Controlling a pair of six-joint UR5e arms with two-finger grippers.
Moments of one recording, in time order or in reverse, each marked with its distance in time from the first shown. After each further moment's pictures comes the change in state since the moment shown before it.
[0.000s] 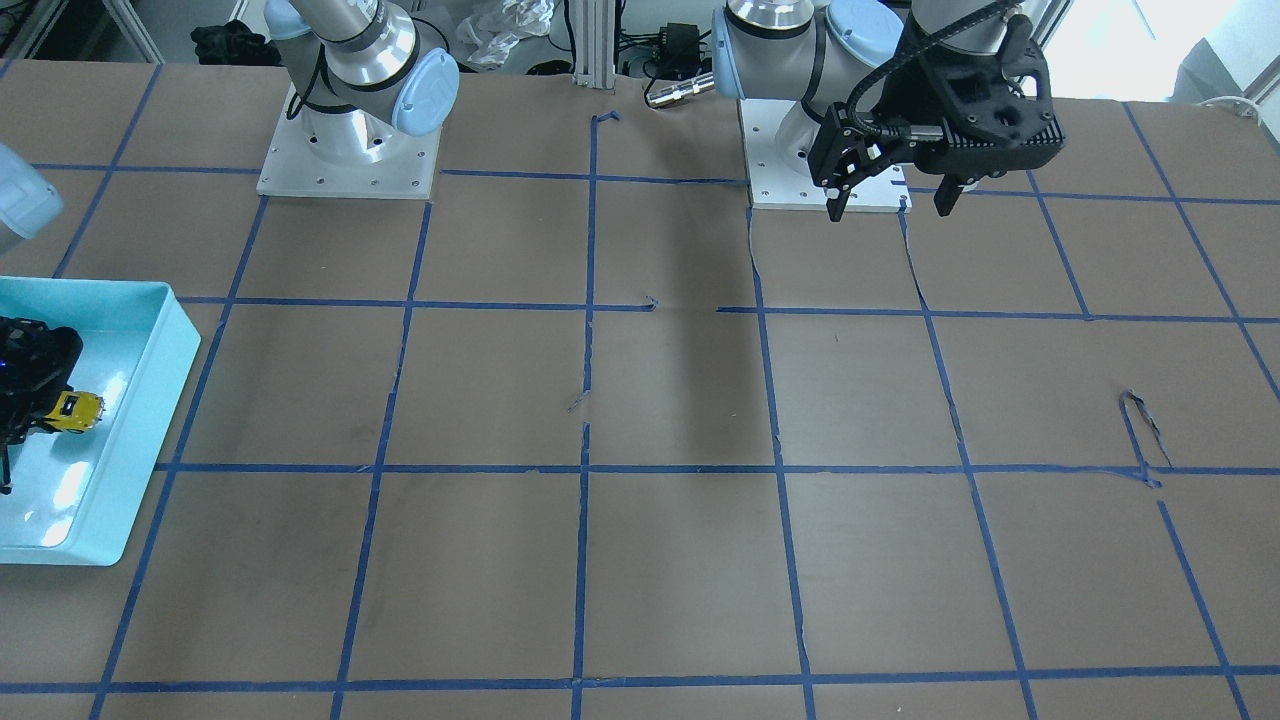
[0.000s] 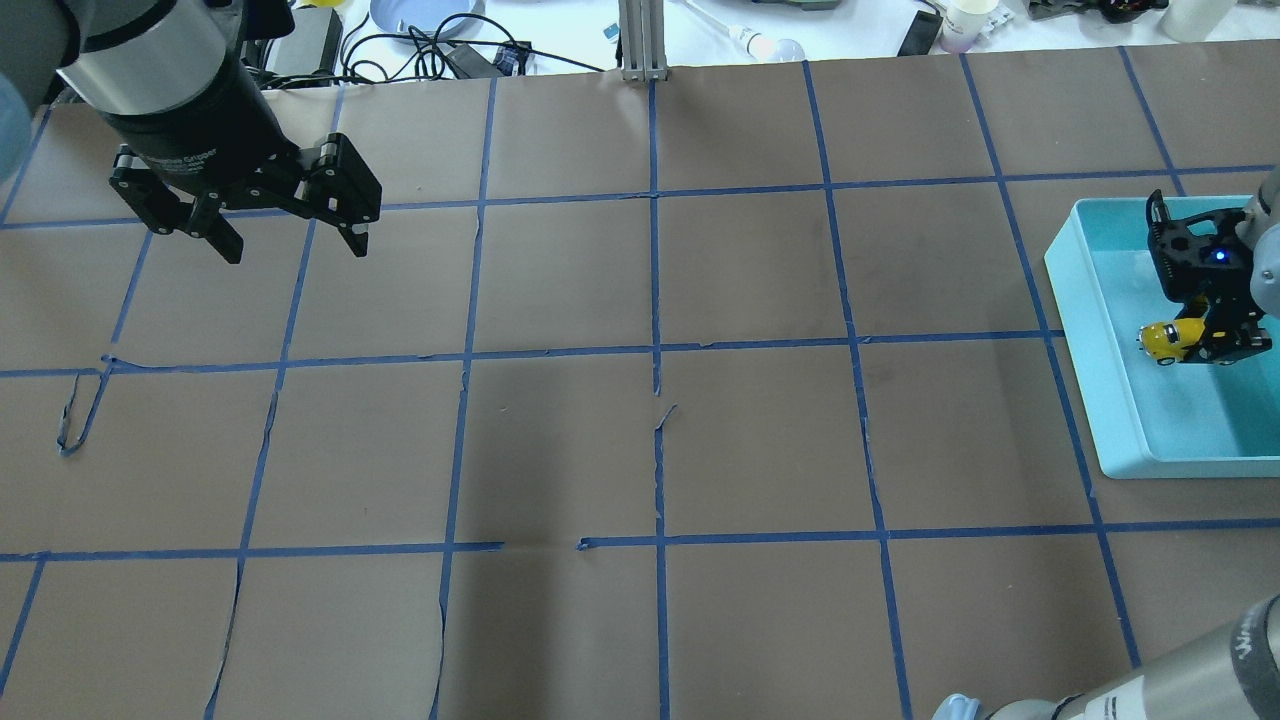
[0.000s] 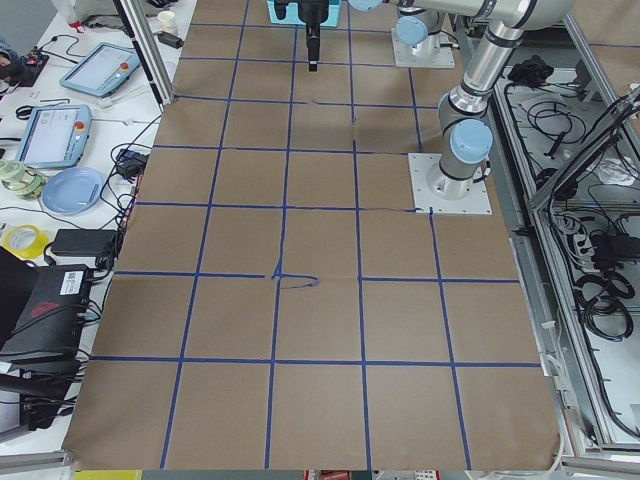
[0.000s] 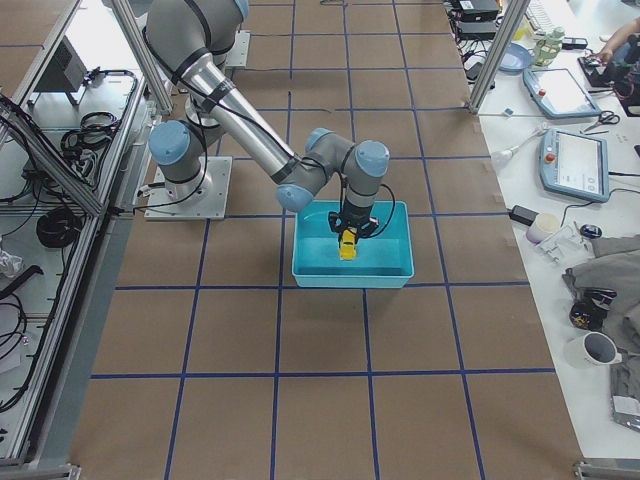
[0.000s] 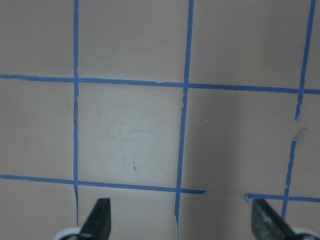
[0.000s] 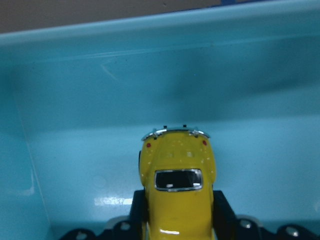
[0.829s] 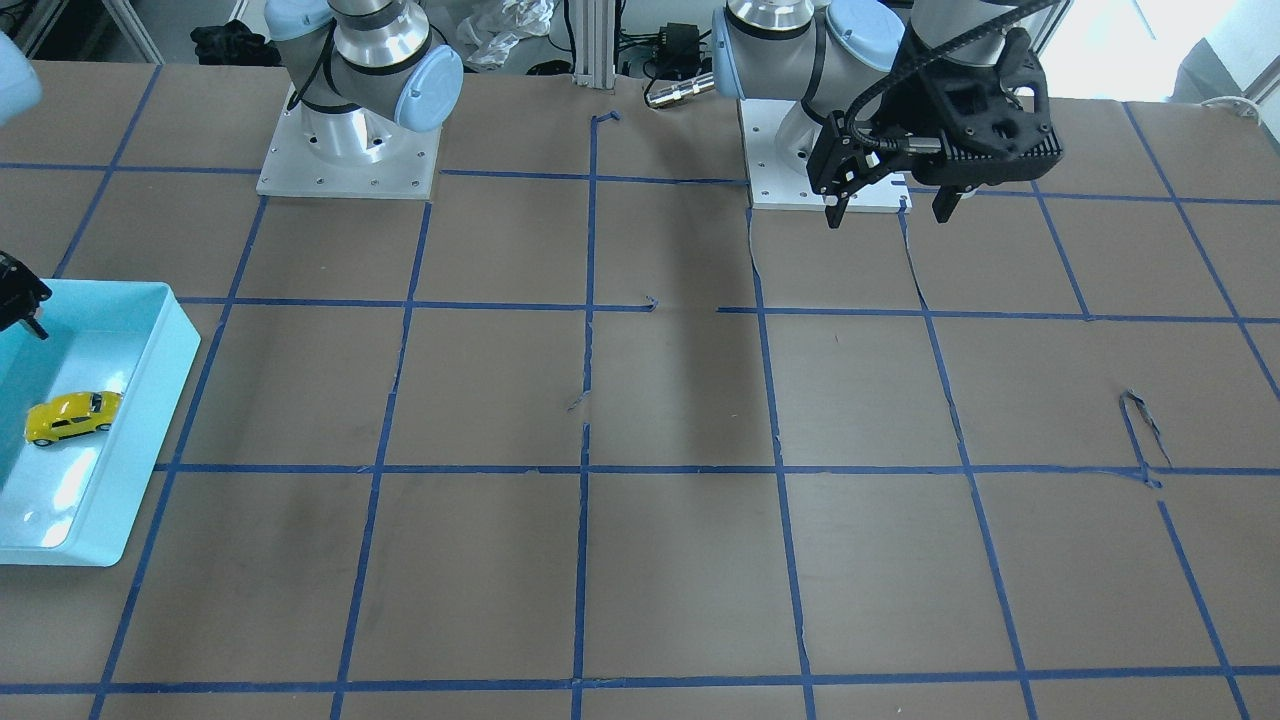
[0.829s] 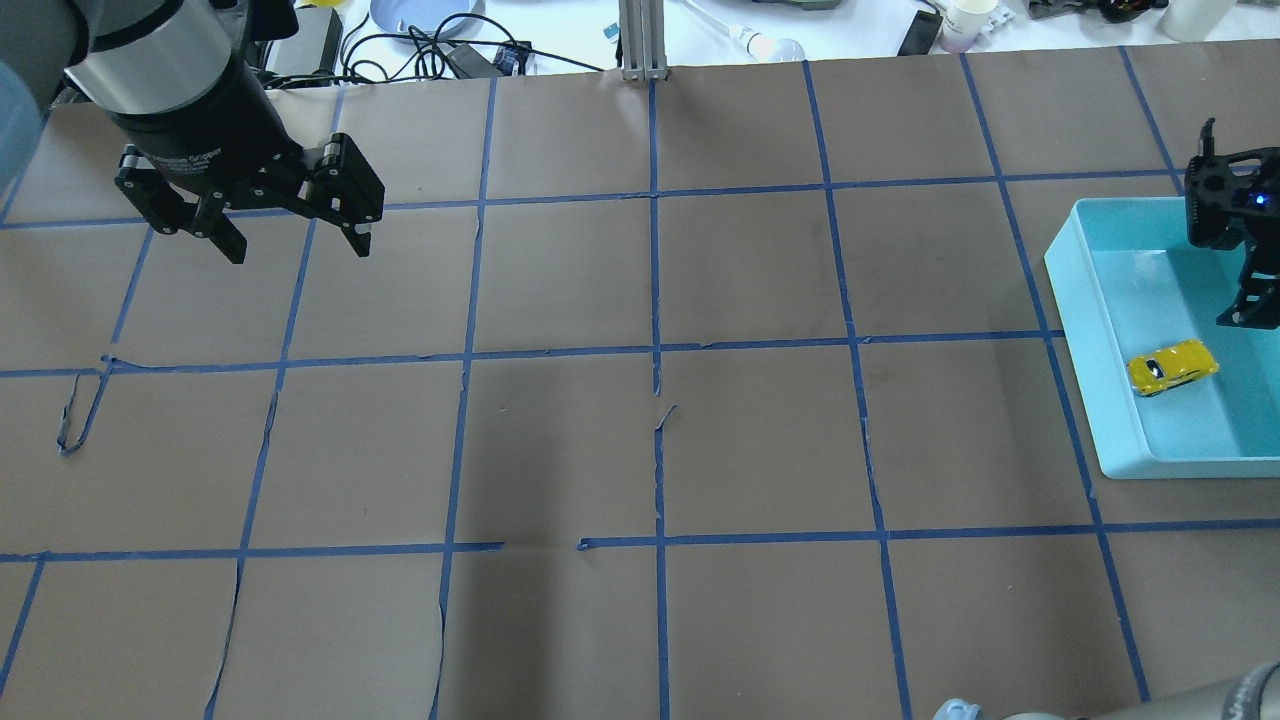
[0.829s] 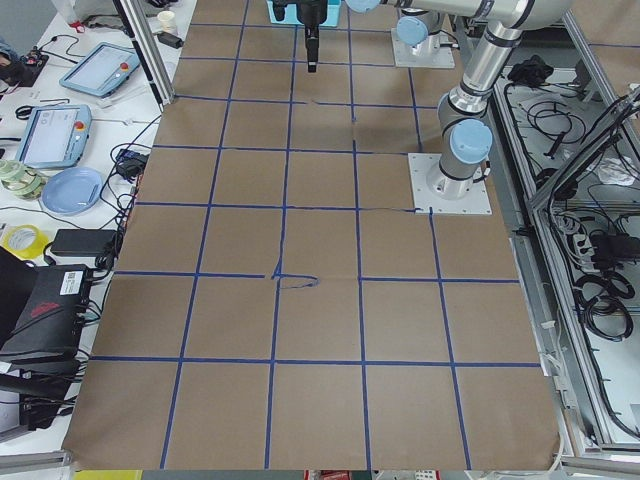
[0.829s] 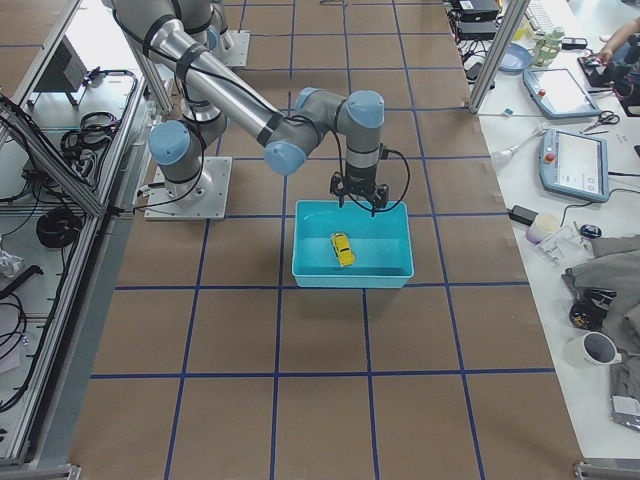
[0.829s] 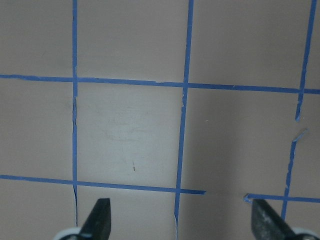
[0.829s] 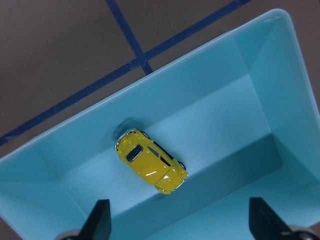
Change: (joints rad) left arm 0.000 -0.011 0.002 0.000 -0.001 0.001; right arm 0.058 -0.248 -0.038 0.148 0.048 0.569
